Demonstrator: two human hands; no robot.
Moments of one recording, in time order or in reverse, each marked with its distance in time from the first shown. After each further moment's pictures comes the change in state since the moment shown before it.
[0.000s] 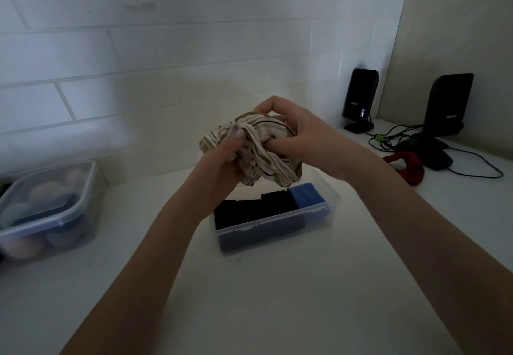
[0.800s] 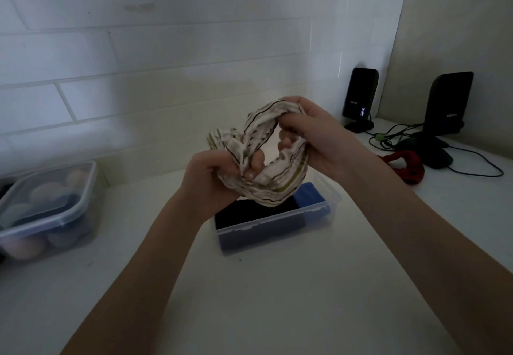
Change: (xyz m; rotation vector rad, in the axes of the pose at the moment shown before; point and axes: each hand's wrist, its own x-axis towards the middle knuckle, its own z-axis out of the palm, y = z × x) left_hand -0.007 0.005 -0.004 -0.184 -0.216 -0.149; right_hand 0.011 0.014 0.000 0.775 0.270 0.144
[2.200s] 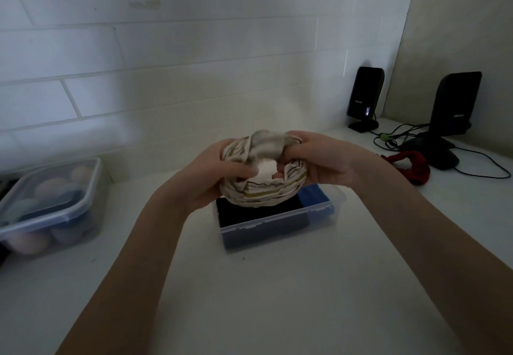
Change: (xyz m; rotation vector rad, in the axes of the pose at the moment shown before) left_hand -0.006 0.010 -0.013 0.457 0.262 -0.141; right_hand -0.001 0.011 -0.020 -0.399 -0.202 0.405
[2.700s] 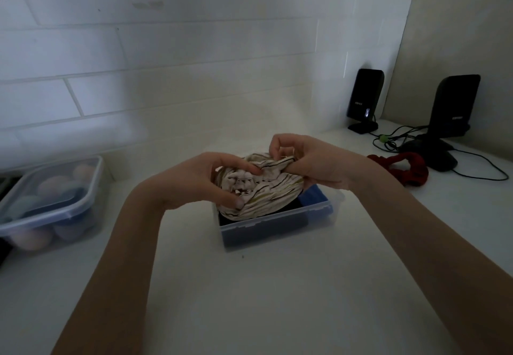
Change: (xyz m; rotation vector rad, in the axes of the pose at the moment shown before) left_hand -0.017 0.009 -0.016 0.418 -0.139 -0.066; right_hand -0.002 0.005 0.001 -0.321 -0.071 -0.143
